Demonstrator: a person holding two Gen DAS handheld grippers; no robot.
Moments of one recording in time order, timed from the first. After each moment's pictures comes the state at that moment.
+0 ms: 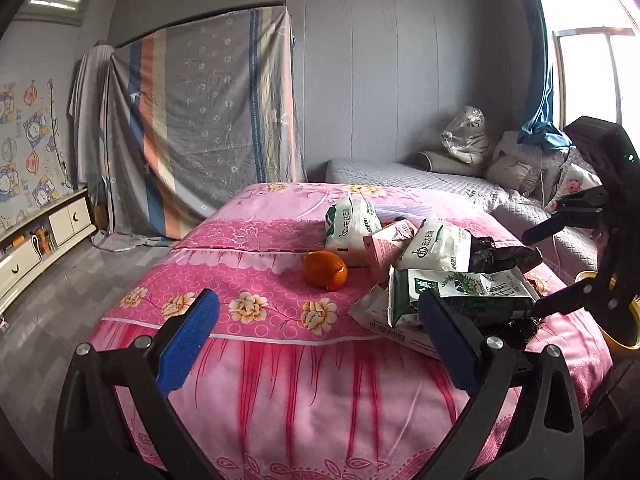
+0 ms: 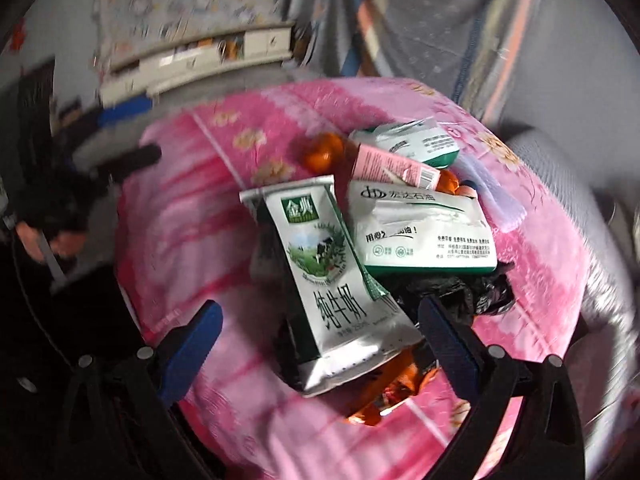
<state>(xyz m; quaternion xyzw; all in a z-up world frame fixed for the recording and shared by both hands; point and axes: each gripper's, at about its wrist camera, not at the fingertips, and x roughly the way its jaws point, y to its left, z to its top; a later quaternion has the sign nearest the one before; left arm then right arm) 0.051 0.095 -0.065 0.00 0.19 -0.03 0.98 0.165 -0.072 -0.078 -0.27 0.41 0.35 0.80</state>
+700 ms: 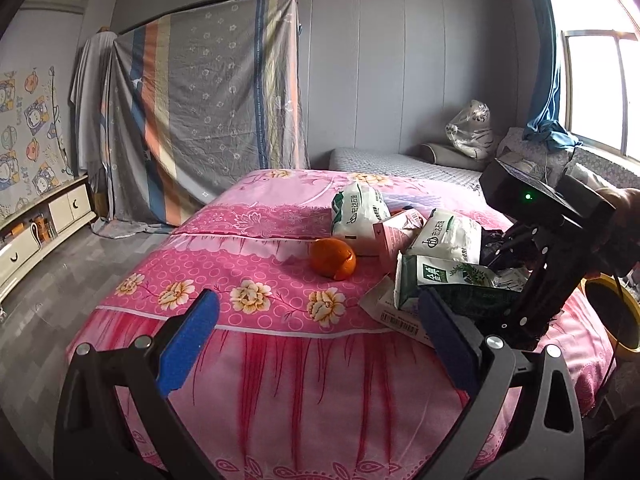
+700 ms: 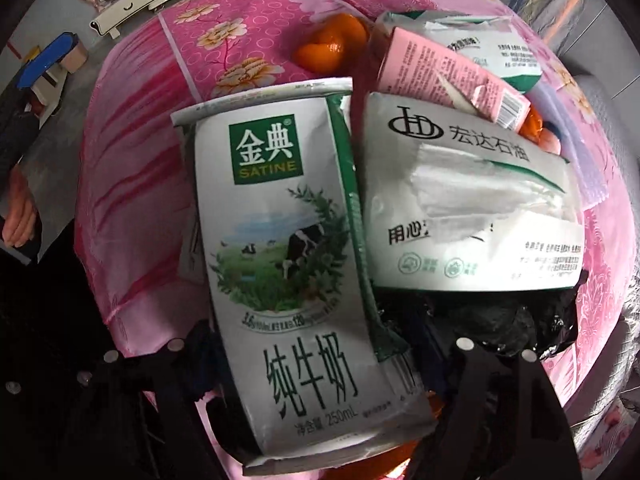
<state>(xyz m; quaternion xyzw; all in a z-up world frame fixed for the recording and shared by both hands) 0.063 0.101 -0.078 0.00 0.21 -0.02 0.98 0.250 -0.033 -0.159 -0.32 0.56 0.35 0.68</state>
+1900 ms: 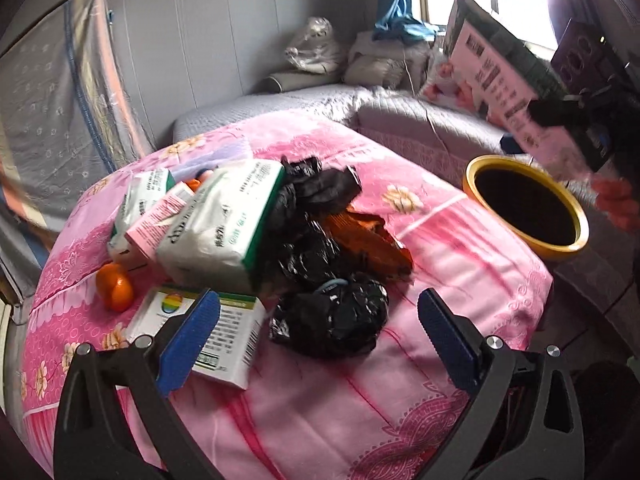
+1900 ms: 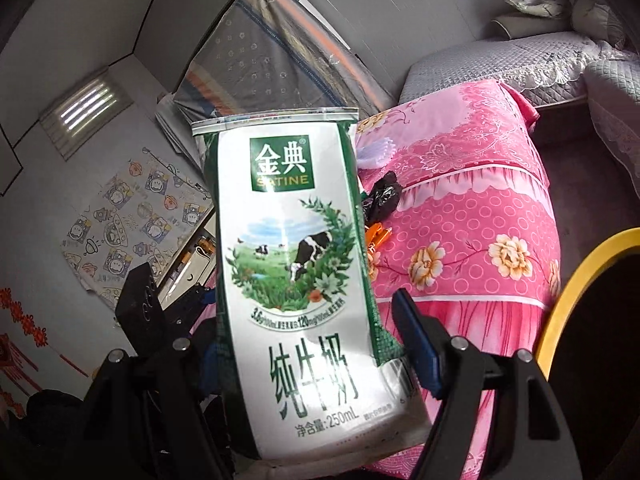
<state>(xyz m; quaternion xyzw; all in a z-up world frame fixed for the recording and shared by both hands) 0.100 -0.070 -0.095 0.15 0.31 -0.27 0.90 0.111 -0.315 -0.077 0.23 0.36 0.28 0.86</state>
